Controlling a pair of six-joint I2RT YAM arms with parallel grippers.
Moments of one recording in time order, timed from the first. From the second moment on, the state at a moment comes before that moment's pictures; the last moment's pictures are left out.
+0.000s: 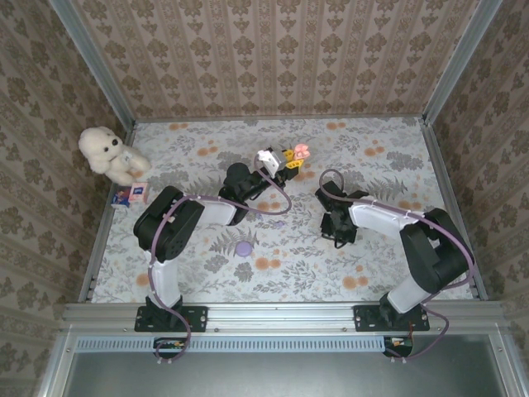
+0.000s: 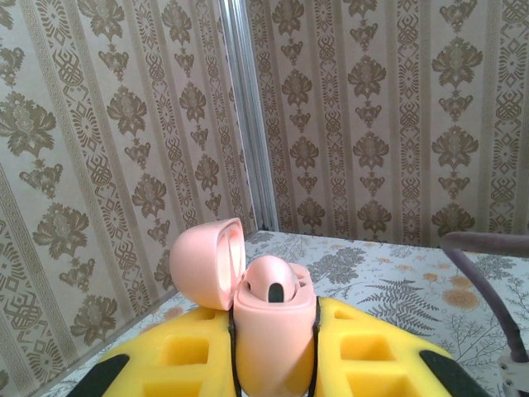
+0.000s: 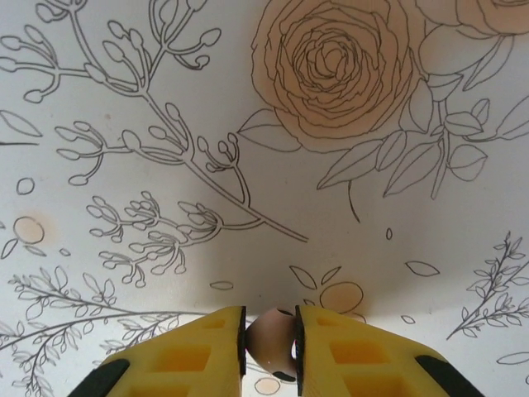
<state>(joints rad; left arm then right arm) -0.69 1.93 0.96 1.19 0.44 0.06 0.48 1.59 0.87 -0.71 0.07 0.84</state>
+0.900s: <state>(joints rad) -0.69 1.93 0.96 1.19 0.44 0.06 0.48 1.66 0.94 -0.78 0.07 0.62</state>
